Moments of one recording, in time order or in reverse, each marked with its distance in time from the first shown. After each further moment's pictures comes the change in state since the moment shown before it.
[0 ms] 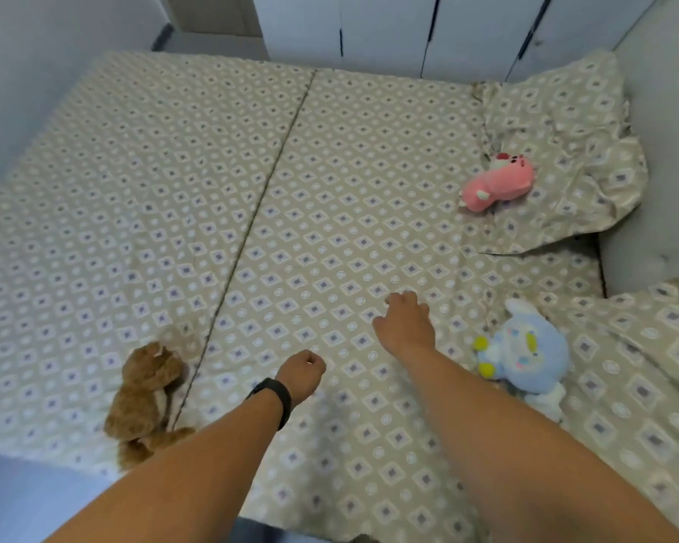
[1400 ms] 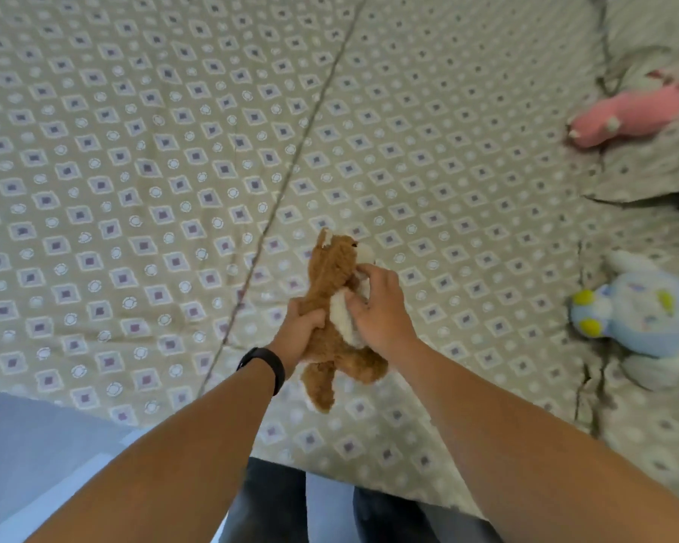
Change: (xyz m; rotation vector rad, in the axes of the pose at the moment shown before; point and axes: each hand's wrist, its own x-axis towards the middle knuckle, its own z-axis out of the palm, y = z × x) left_hand 0.103 -0.214 -0.123 -0.713 -0.151 -0.009; right_hand -0.038 -0.171 0.243 0.342 -0.064 -0.227
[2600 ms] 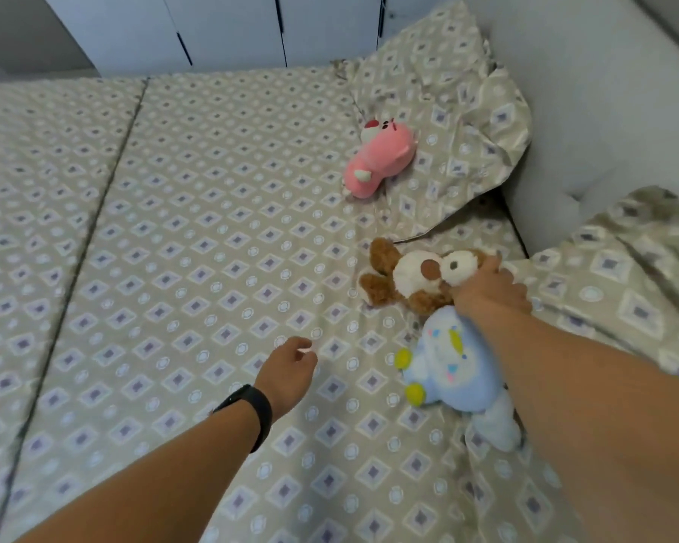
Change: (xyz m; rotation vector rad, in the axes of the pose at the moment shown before) left_hand 0.098 0.061 0.432 0.940 -0.018 0.233; right_hand 0.073 0.377 -0.454 -0.288 0.400 0.843
